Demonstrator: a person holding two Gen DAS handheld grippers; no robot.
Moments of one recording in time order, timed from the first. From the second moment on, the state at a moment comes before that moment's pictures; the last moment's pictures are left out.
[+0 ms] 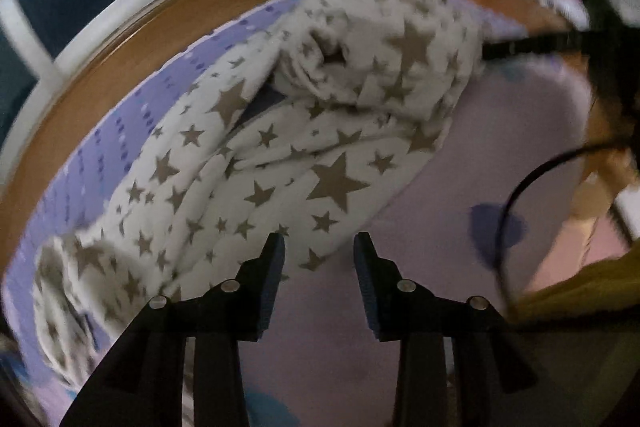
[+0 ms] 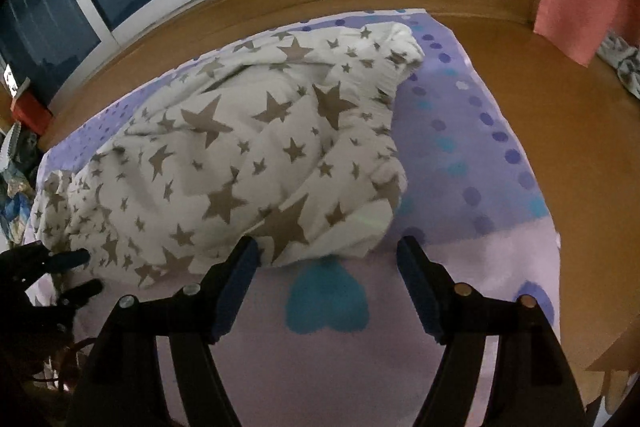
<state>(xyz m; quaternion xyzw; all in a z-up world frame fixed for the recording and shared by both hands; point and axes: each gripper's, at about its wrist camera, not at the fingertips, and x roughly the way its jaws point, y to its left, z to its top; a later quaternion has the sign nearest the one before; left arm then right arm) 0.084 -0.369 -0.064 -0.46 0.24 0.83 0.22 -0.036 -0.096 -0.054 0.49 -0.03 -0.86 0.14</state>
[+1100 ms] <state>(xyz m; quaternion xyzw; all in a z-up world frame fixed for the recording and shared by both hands) 0.108 -0.529 0.001 -0.49 -0.06 0.85 0.18 0.016 0.018 0.007 0.42 -0.11 -0.90 -0.04</state>
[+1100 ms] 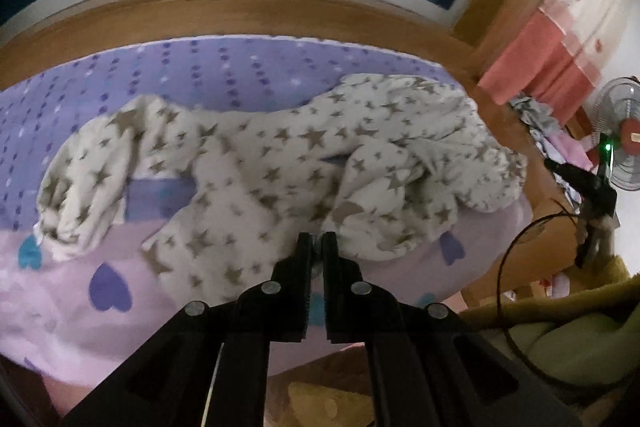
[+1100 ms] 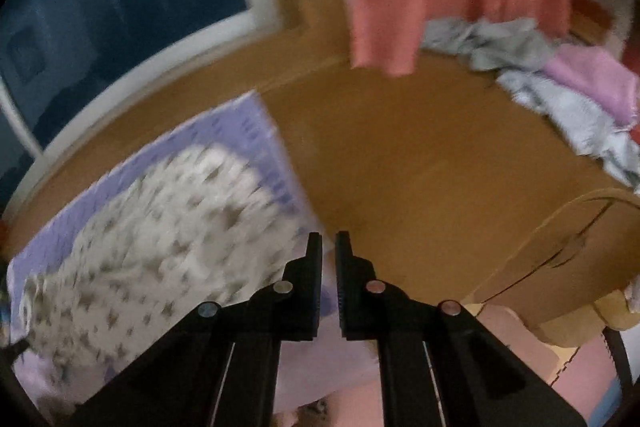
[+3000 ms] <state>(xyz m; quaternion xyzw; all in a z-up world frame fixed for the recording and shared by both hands) -0.120 -0.841 0.027 -0.40 -0.01 0.91 0.10 0.118 -0.606 0.008 0.46 -0.01 -0.85 0.26</state>
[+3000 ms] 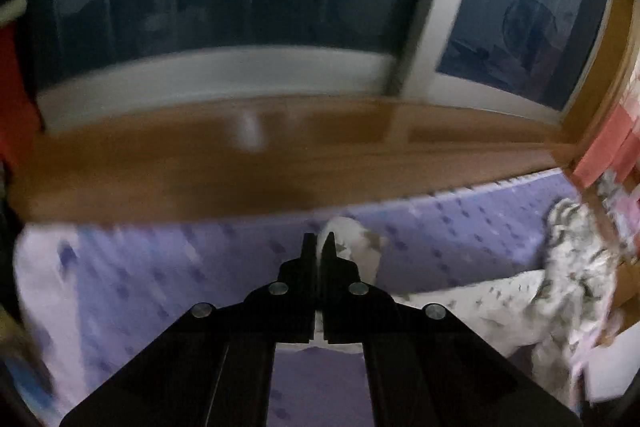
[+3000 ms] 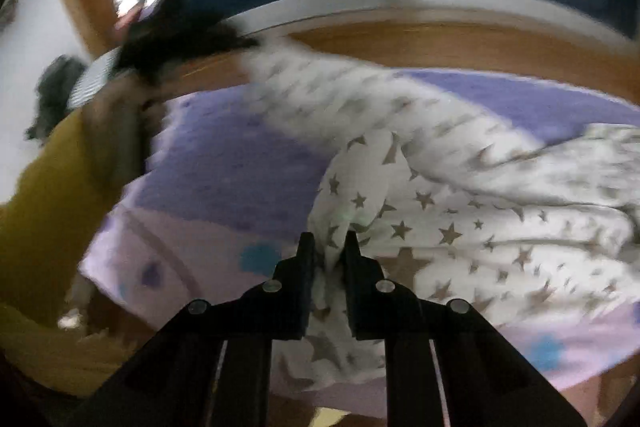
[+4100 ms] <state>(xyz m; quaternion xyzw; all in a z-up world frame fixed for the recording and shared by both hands) 0.033 -0.819 -0.068 -0.54 0.02 0.78 0.32 0.178 -0.688 -0.038 0.49 0.05 -0.84 0.23</state>
